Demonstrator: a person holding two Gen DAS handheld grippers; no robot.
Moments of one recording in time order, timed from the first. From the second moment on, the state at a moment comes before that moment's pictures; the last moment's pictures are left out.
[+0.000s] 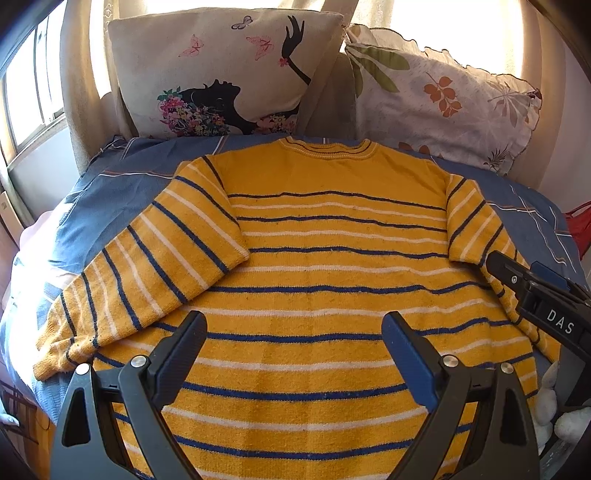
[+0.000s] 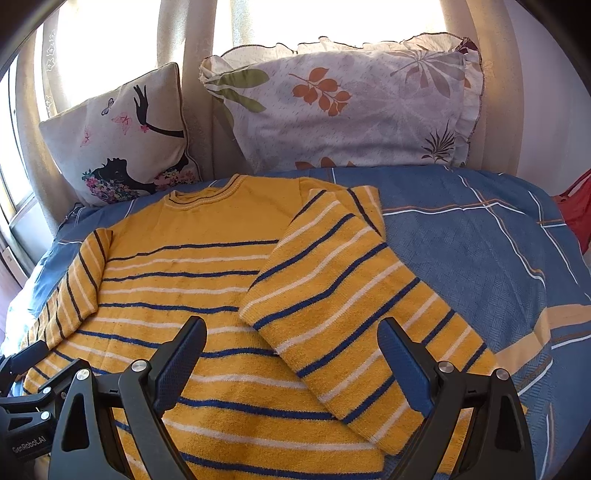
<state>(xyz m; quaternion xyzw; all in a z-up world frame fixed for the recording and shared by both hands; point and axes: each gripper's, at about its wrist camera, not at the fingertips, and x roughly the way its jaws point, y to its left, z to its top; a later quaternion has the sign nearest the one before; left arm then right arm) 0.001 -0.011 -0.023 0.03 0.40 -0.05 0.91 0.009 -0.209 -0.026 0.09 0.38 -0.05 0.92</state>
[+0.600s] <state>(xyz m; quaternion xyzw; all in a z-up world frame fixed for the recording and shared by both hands) -0.012 -0.034 -0.024 0.04 0.43 -0.11 0.89 -0.005 -0.226 -0.028 0.09 0.39 -0.07 0.91</state>
